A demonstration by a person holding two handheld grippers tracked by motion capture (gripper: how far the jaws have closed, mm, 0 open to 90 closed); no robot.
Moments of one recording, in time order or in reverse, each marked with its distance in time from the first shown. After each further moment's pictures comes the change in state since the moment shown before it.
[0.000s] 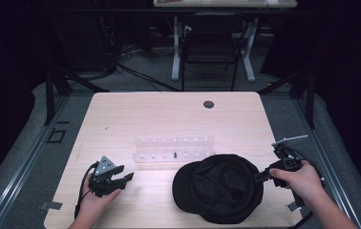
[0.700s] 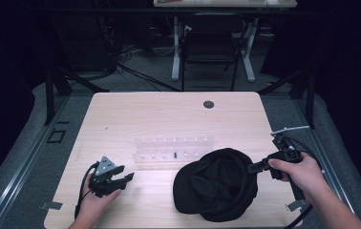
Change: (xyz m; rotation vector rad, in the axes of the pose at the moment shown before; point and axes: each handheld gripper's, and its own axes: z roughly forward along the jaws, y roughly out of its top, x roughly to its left) left arm -0.001 0.000 0.001 -0.001 -0.004 0.001; right arm 0.036 0.005 -0.023 -0.044 0.167 -0.042
